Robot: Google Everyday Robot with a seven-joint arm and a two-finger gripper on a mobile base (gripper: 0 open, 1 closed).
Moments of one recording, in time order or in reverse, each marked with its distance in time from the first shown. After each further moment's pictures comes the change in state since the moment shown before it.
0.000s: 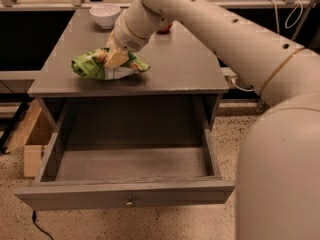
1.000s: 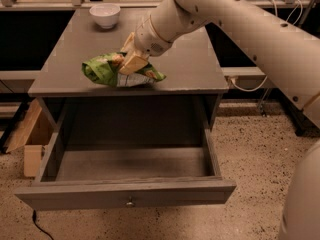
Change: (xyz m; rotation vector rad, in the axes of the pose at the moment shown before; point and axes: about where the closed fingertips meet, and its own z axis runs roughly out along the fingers) arm 0.018 0.041 -0.055 -0.051 -0.085 0.031
